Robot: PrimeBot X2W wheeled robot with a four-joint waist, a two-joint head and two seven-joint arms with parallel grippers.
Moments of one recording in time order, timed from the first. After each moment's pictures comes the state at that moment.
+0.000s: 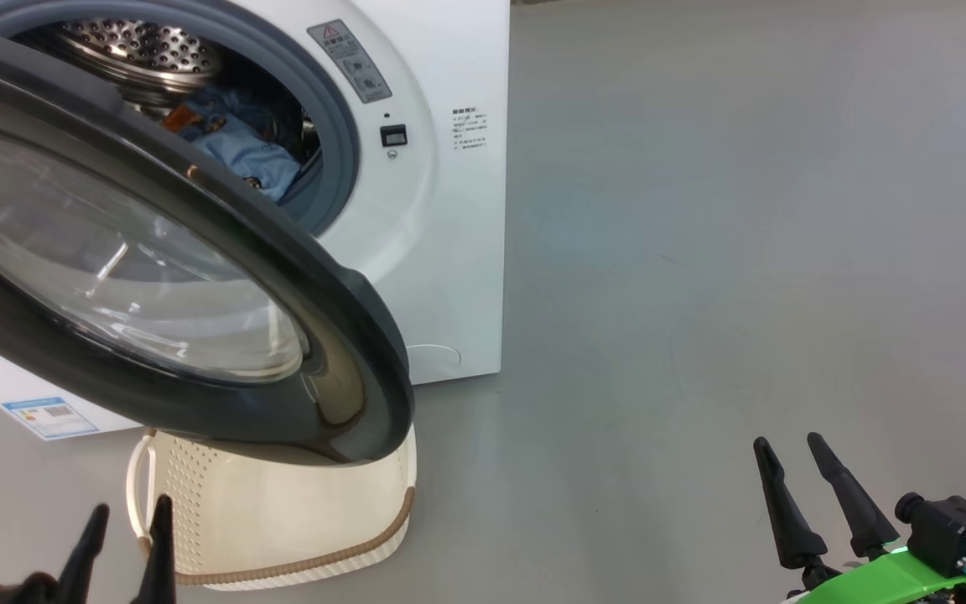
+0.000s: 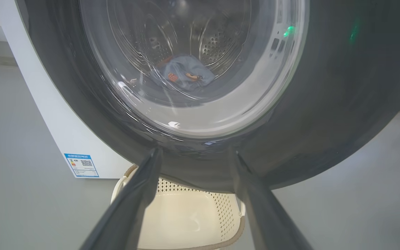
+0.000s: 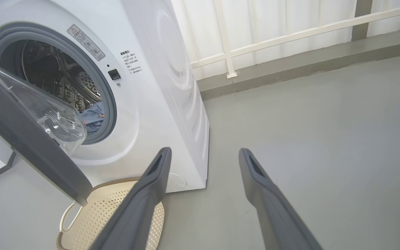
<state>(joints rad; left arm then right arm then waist) 0.06 0.24 -0.05 0.16 -0.49 -0.13 -0.25 0.00 -0.18 0.09 0.18 0.47 0.13 -0.26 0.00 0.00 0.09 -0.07</state>
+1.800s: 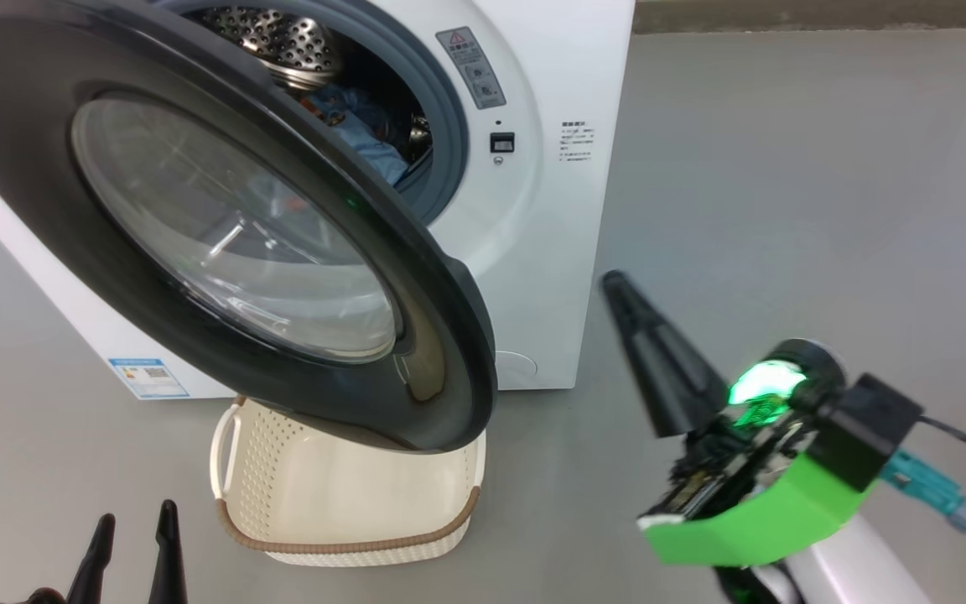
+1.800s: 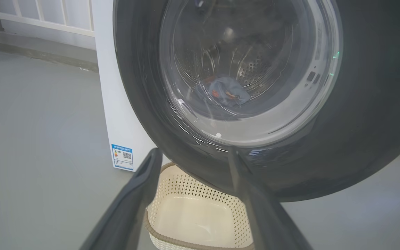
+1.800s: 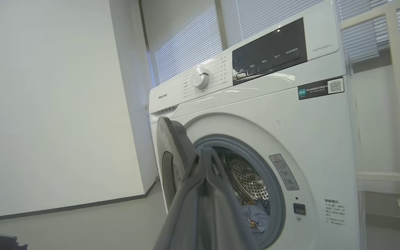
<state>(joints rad) 0.10 0.13 0.03 0.13 -0.44 -0.13 -0.25 -0.27 -0.15 0.40 -0.15 0.49 0.13 -0.26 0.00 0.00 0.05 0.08</state>
